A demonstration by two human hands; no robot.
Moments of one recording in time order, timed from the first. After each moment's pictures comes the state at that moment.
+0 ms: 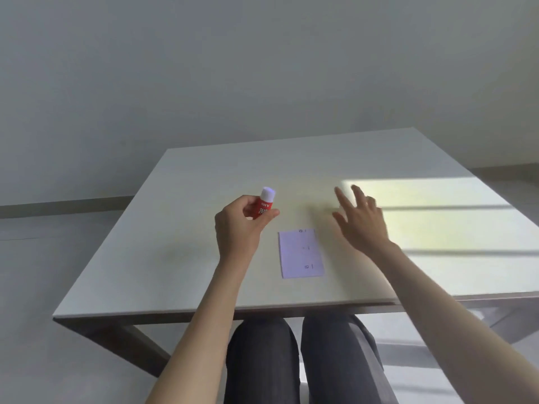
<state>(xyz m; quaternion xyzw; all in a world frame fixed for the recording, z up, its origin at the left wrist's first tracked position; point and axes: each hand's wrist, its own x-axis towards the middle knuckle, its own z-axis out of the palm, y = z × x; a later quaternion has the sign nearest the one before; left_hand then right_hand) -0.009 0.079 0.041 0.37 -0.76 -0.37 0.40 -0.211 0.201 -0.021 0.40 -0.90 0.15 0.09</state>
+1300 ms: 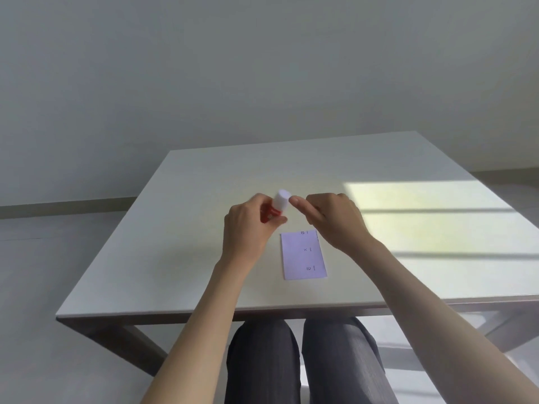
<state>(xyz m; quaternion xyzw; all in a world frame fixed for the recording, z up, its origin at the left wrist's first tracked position) -0.009 0.080 0.049 0.30 -0.86 -0.25 0.34 -0.133 0.189 0.058 0.48 -0.81 0.35 0.01</state>
